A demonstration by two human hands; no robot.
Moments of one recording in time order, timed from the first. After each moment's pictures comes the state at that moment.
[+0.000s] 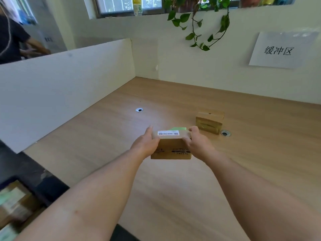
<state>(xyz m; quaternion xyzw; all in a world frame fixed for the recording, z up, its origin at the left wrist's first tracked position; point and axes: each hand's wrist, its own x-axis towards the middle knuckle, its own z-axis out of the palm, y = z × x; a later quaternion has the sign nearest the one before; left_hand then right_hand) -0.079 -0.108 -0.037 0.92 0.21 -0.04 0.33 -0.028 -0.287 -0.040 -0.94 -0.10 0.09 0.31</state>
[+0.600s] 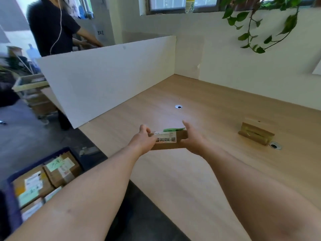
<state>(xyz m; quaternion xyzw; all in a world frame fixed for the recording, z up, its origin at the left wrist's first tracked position) -0.172 0.032 -0.040 0.87 0.32 0.02 0.37 -0.073 -0.134 -0.041 -0.91 -0.24 0.15 0.31</state>
